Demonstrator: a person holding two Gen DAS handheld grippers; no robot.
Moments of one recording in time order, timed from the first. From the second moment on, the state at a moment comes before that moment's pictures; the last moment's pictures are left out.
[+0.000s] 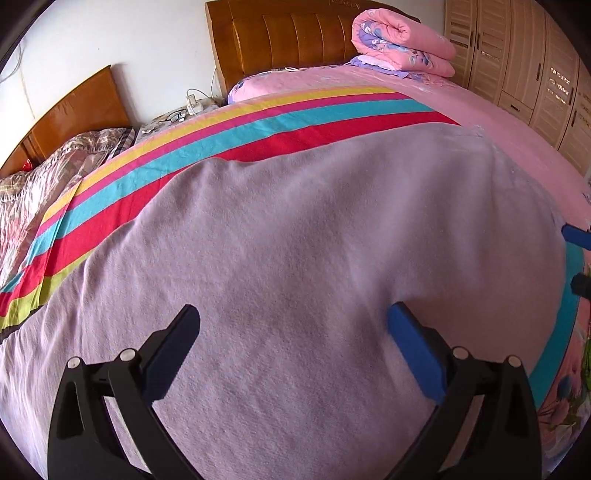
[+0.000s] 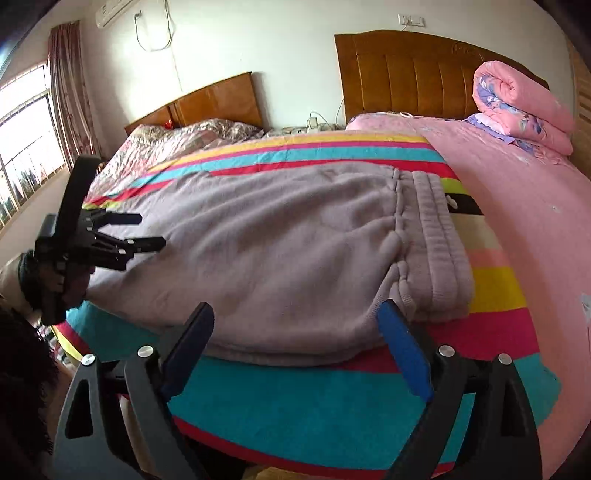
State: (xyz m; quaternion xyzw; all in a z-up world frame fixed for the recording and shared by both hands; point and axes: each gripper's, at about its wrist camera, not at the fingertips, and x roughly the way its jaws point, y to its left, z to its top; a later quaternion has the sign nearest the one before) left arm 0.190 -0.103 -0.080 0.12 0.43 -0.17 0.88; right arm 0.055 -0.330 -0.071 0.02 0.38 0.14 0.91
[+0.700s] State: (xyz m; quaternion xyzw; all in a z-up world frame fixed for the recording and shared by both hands) left arm 0.190 -0.093 -0.085 0.08 0.45 -0.17 0.87; right arm 0.087 -0.316 -0.075 0.07 0.40 0.14 0.91
